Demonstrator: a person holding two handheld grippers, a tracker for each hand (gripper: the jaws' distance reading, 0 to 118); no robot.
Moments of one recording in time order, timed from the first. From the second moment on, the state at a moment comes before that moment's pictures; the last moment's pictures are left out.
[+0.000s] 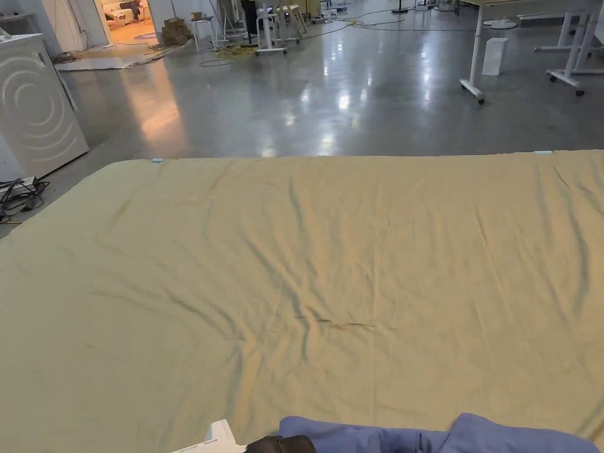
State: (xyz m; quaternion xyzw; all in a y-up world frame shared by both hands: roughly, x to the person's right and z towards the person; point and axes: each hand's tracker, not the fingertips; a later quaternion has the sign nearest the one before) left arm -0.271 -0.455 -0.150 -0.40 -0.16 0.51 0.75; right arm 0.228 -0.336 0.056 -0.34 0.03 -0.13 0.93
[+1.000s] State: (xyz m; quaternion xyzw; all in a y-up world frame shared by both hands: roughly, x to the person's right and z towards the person) left arm -0.113 -0.401 -0.191 -0.46 -0.24 0.31 0.80; right arm 0.235 -0.350 0.073 -0.33 0.03 -0.14 0.93
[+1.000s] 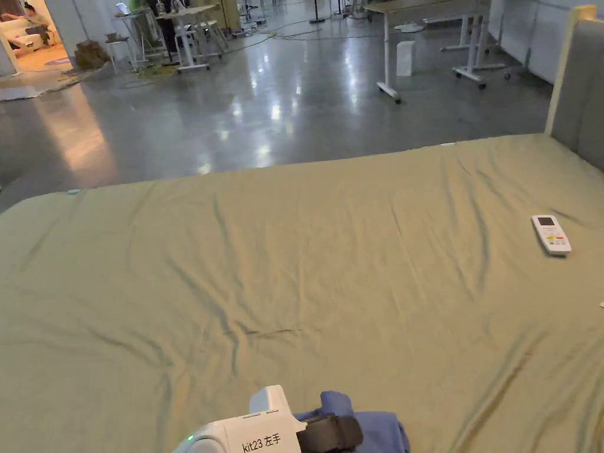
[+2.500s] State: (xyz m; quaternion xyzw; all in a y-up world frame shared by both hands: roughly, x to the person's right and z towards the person) left arm -0.262 -0.386 -0.099 -0.40 -0.25 0.32 0.82; right arm 0.150 -0.443 -0.175 -0.49 0.18 -0.20 0.83
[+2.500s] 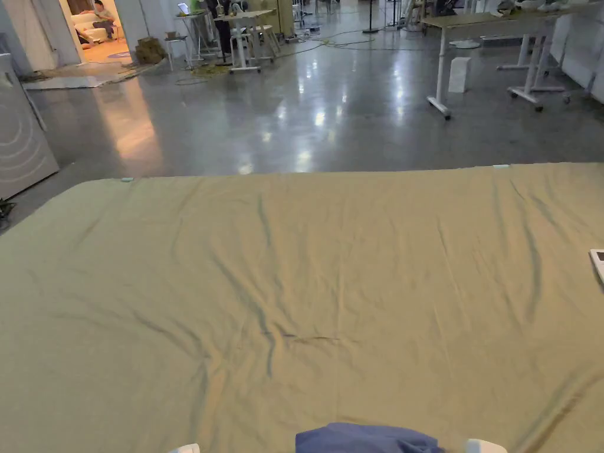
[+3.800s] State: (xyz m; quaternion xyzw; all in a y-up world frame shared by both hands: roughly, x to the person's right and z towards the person) left arm -0.330 -0.381 -0.181 -0.48 -0.21 0.33 0.78; right arm 0.168 -0.380 -0.129 -0.38 0.20 -0.29 0.86
